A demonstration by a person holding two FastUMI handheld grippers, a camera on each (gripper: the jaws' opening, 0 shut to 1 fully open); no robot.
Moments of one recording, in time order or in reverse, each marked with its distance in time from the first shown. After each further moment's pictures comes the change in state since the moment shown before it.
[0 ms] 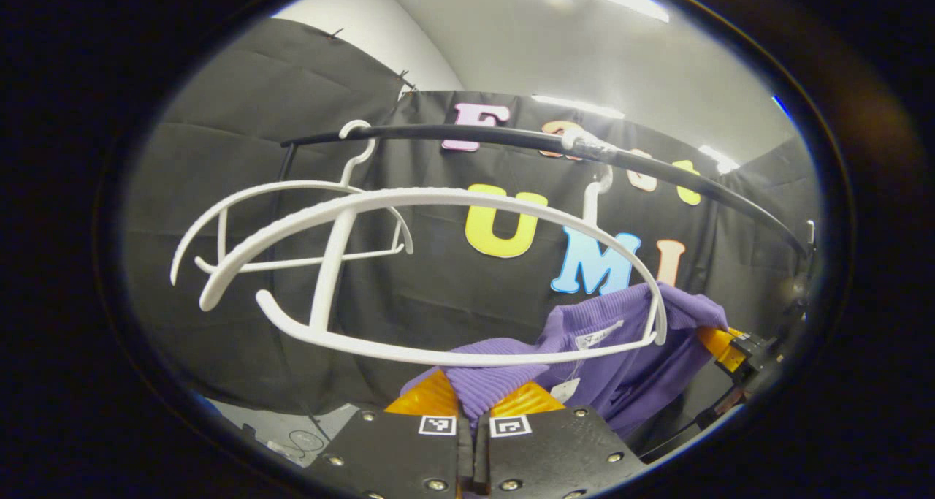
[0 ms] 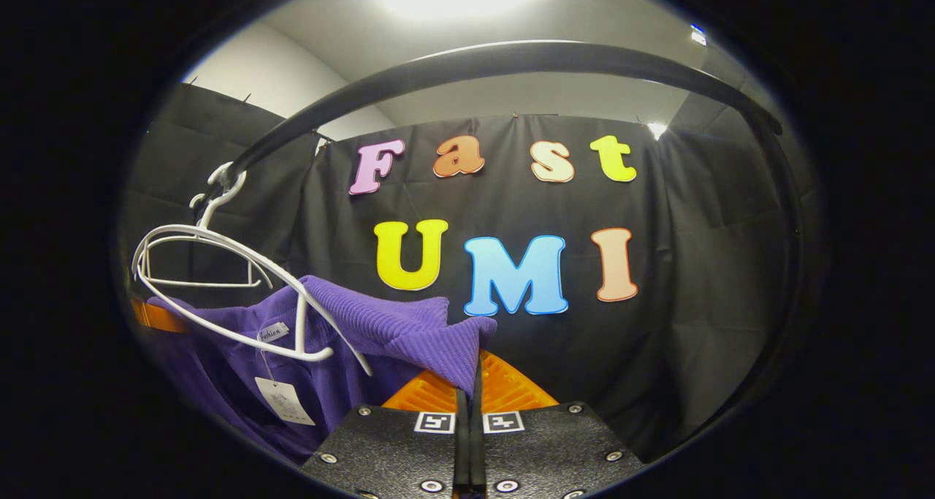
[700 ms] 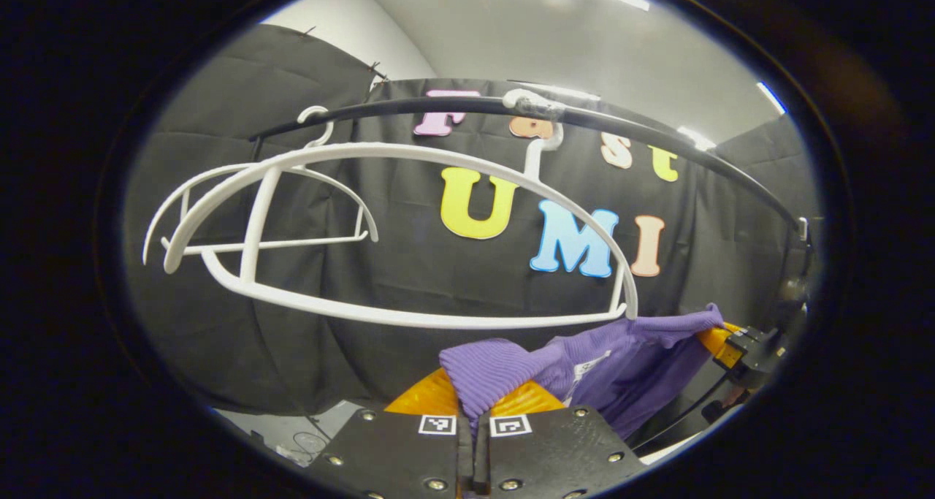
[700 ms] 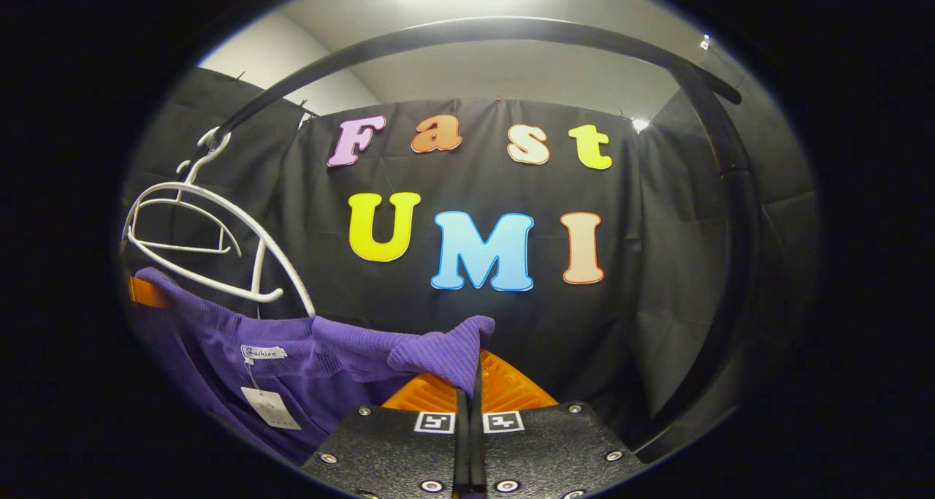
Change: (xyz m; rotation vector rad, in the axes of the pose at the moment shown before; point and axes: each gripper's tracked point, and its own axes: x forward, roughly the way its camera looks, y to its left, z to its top) left arm -0.013 -0.027 -0.025 0.081 0.061 -0.095; right arm -0.036 -0.029 -0.045 -0.068 0.083 -0.074
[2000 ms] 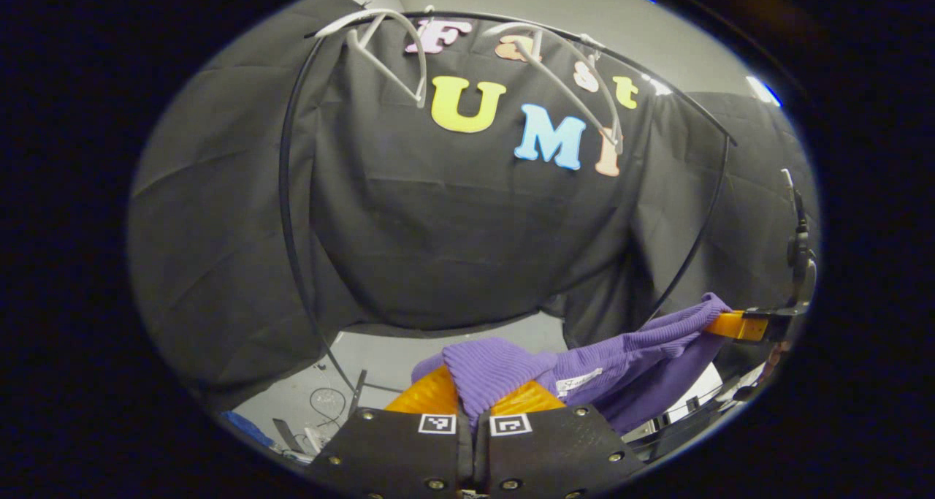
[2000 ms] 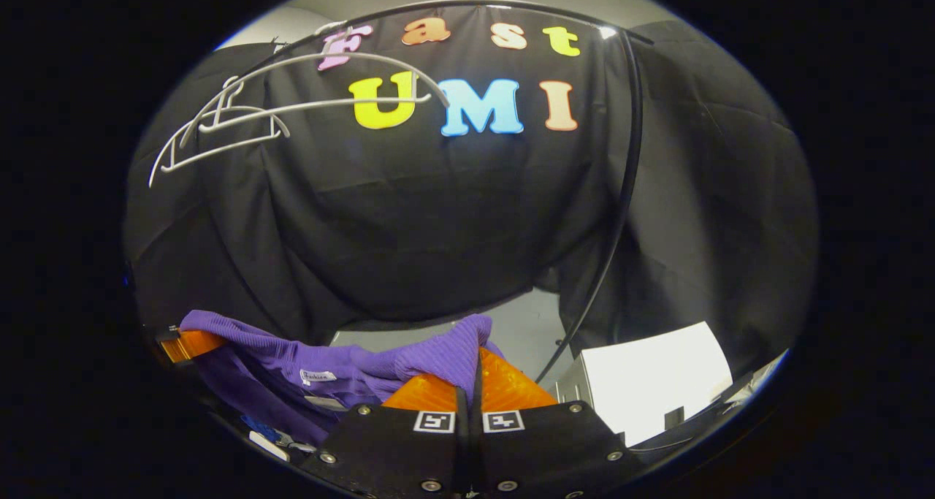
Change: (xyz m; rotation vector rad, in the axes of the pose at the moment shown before) left arm -0.137 0.190 -0.214 0.033 0.402 -0.219; right arm -0.251 0.187 -0.175 0.160 0.609 -0.123
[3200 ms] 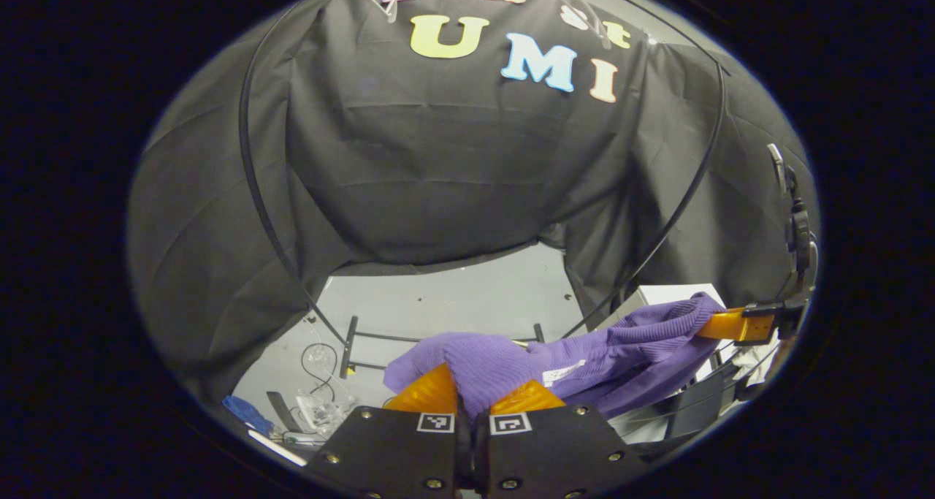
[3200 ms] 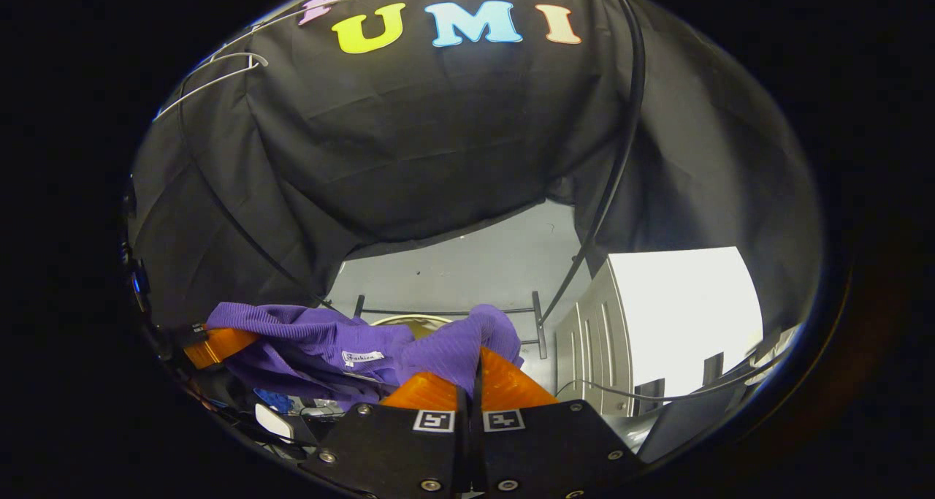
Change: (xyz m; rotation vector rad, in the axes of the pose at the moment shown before) left arm 0.059 -0.032 -0.144 0.044 0.231 -0.017; right arm 0.038 -0.011 -0.134 0.053 0.290 0.060
